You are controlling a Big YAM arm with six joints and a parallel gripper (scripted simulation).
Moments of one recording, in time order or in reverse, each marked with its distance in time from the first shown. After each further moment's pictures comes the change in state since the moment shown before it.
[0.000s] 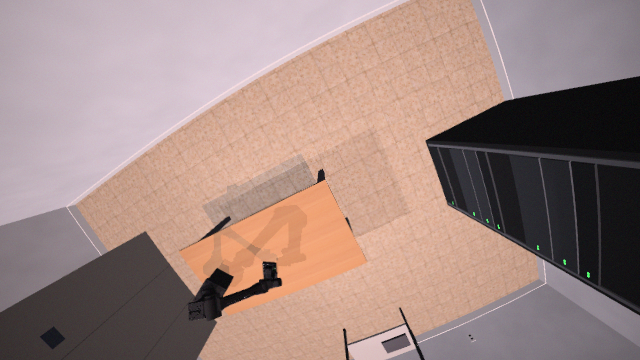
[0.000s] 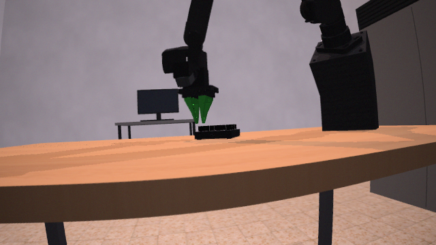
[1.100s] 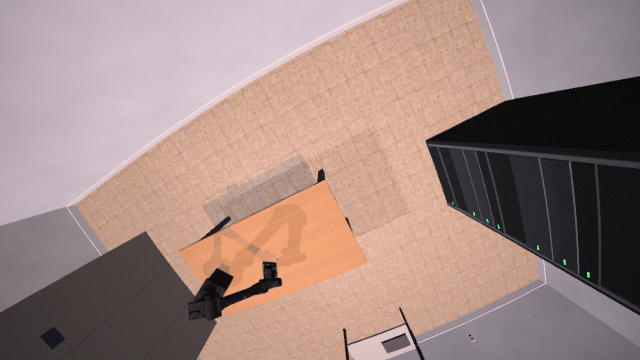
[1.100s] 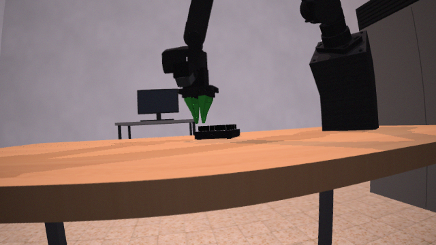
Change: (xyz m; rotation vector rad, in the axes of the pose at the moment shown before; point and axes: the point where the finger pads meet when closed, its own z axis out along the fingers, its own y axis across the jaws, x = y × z) arm 0.000 0.000 0.000 0.000 0.000 0.000
